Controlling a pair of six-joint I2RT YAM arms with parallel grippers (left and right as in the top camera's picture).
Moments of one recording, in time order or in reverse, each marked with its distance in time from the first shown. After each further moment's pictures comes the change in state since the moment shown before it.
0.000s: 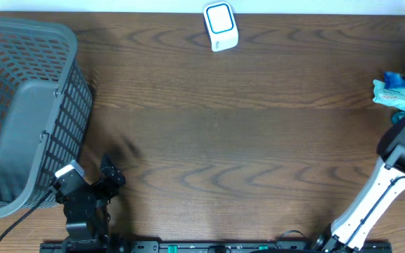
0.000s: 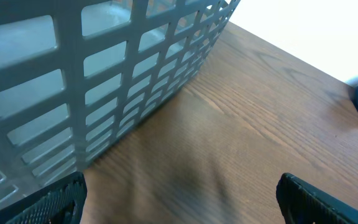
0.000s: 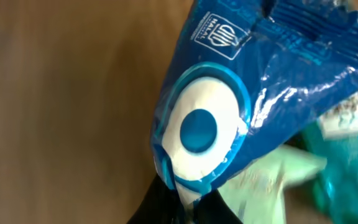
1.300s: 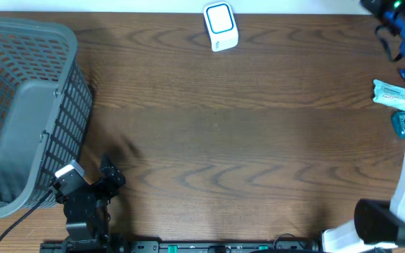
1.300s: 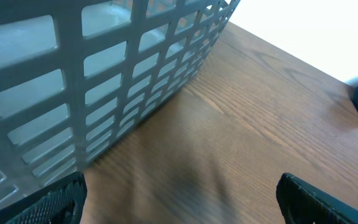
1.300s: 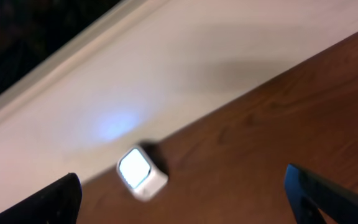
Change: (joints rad) left arm 0.000 0.000 0.000 0.000 0.000 0.000; right arm 0.495 -0.763 -0.005 -0.140 -0.393 -0.682
